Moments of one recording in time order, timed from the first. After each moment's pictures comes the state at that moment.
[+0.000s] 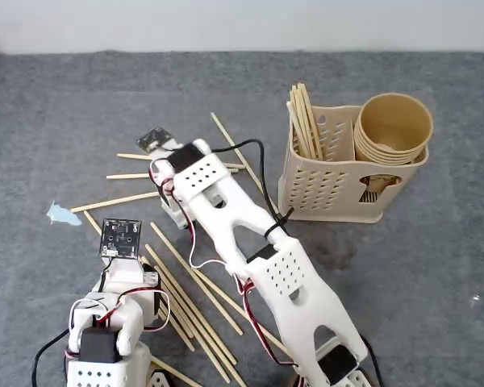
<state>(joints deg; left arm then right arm) -1.8 -103.3 96.9 72.2 7.9 -40.8 57.1 -51.3 89.8 1.2</state>
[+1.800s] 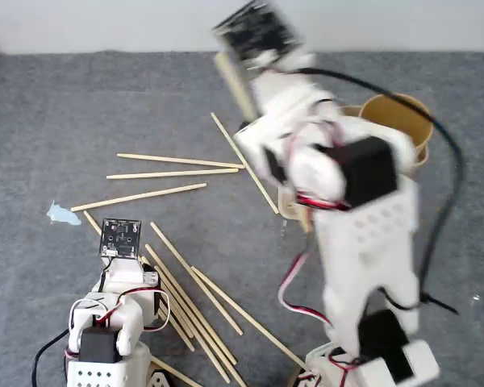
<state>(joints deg) -1.8 -103.3 96.9 72.2 7.9 -24.1 -8.4 -41.8 95.6 14.0</state>
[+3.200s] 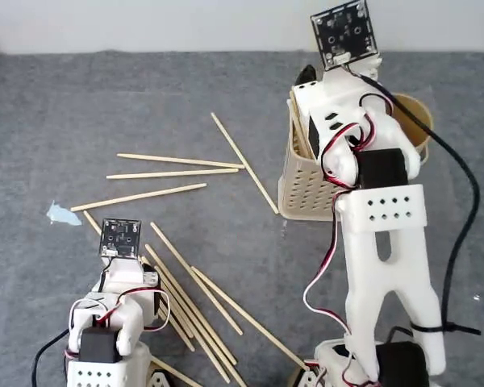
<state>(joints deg) -1.8 -103.3 96.9 72.2 7.9 -9.7 -19.3 3.3 45.5 12.8</state>
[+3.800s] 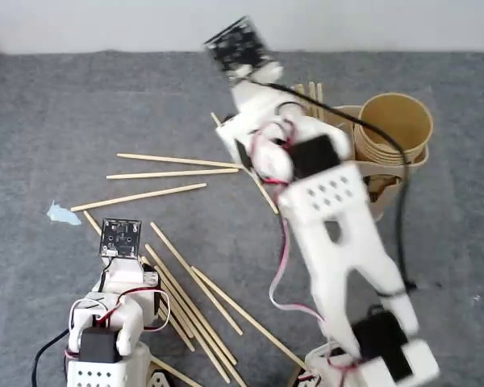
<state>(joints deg) -1.8 -103.3 96.9 72.2 7.9 -27.2 -4.7 -9.2 65.6 12.8</state>
